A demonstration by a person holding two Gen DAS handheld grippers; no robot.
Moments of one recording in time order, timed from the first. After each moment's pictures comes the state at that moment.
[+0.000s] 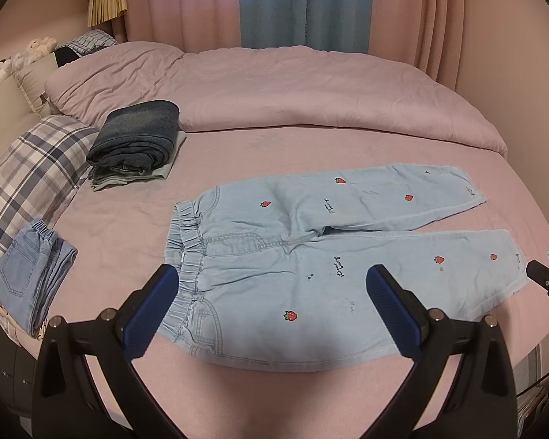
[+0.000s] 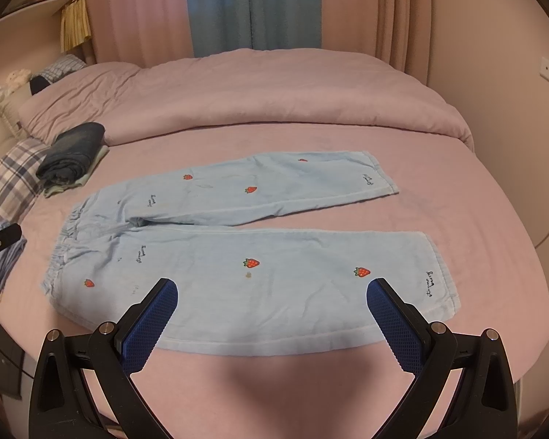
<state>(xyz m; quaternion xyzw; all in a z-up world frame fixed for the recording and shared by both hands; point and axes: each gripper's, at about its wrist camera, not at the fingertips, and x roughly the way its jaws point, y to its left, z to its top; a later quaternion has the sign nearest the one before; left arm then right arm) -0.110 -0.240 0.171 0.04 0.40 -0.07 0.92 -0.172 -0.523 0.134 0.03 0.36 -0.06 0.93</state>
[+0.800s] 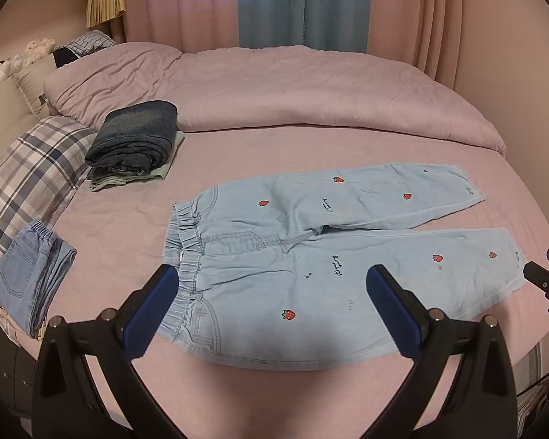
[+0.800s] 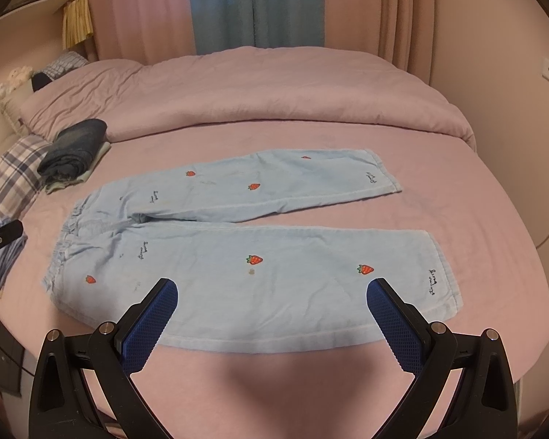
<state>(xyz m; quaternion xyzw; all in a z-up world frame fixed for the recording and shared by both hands) -0.113 -0.243 0.168 0.04 0.39 -0.07 0.92 -0.173 -0.519 0.133 0.03 0.35 -0.04 0.93</state>
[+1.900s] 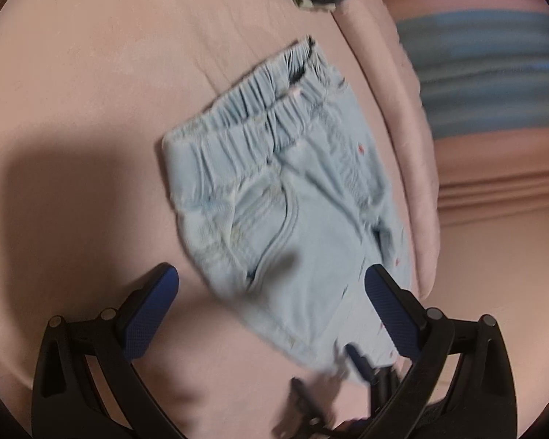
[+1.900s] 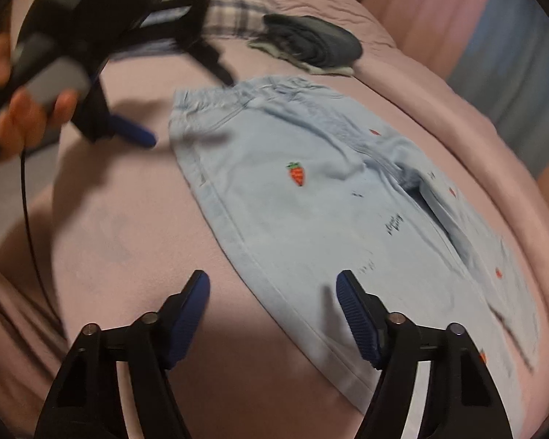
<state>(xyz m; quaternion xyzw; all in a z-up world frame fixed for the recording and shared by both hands) -0.101 -0.090 -0.005 -0.47 0.48 -0.04 0.74 -0.136 -0.268 0.004 -0.29 0.32 0.30 0.85</state>
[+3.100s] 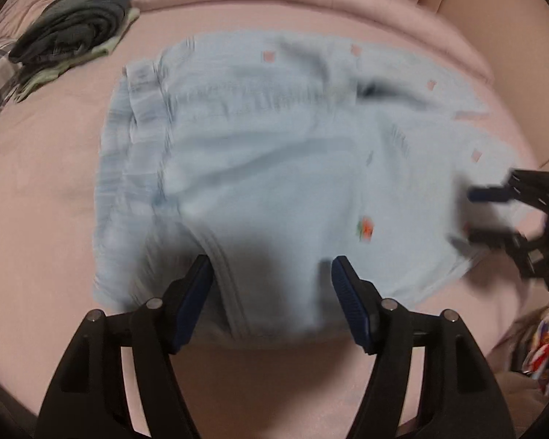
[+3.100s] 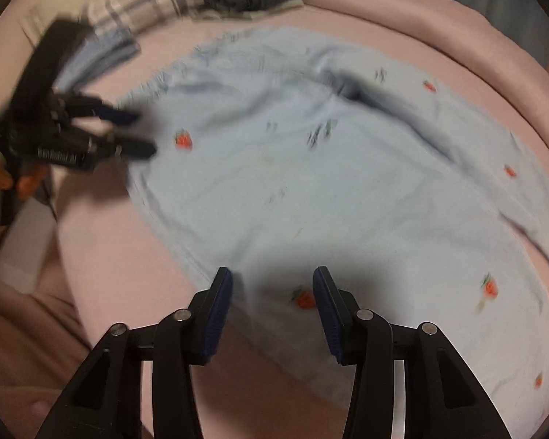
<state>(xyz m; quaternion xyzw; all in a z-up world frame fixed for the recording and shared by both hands) -0.049 -0.152 0.014 0.01 0.53 -0.19 0.83 -0.059 -0.375 0.057 -0.11 0.45 0.32 0.82</state>
